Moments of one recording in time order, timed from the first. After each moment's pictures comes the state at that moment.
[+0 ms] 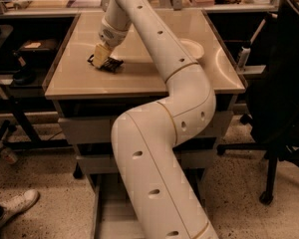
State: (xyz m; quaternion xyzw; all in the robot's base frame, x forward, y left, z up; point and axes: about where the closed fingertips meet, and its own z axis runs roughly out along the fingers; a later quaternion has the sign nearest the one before) arm 0.791 0.146 0.816 -0.56 0.79 0.17 0.19
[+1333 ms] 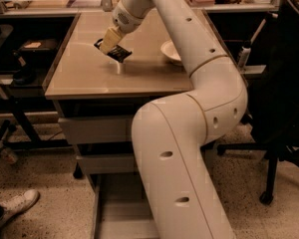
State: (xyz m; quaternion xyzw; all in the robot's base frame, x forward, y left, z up) arm 0.790 0.105 0.874 -0.53 0.79 0.20 0.25
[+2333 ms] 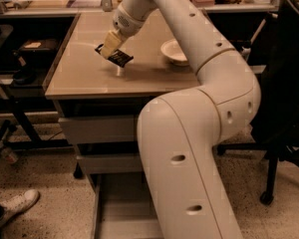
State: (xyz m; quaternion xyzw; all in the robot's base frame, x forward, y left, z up) arm 0.770 0.103 0.866 -0.51 0.80 0.20 0.22
